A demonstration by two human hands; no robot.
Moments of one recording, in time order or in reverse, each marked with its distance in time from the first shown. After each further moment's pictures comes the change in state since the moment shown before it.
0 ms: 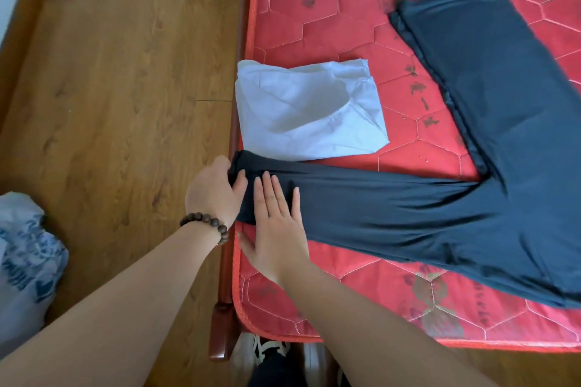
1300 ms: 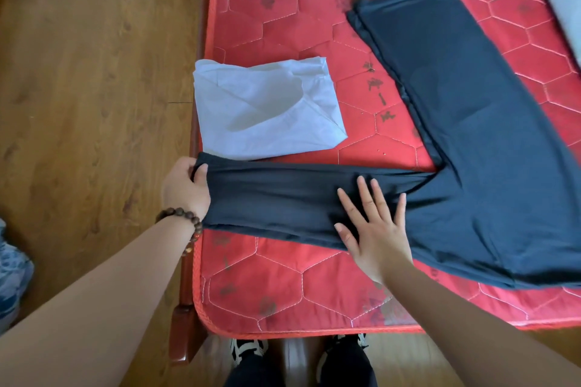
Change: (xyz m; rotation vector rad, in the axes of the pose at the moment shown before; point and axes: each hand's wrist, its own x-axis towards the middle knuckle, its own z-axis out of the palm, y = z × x) left_hand 0.001 0.017 0.025 -0.247 0.035 -0.200; right_hand -0.094 0.190 -0.058 -0.360 -0.061 0.251
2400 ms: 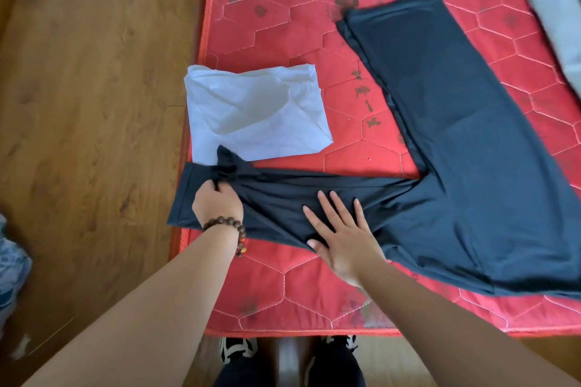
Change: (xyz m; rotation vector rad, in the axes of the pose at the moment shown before) left_hand -0.047 0.055 0.046 -0.235 0.082 -0.375; right_hand 0.007 -0.004 0.001 0.018 -0.170 -0.279
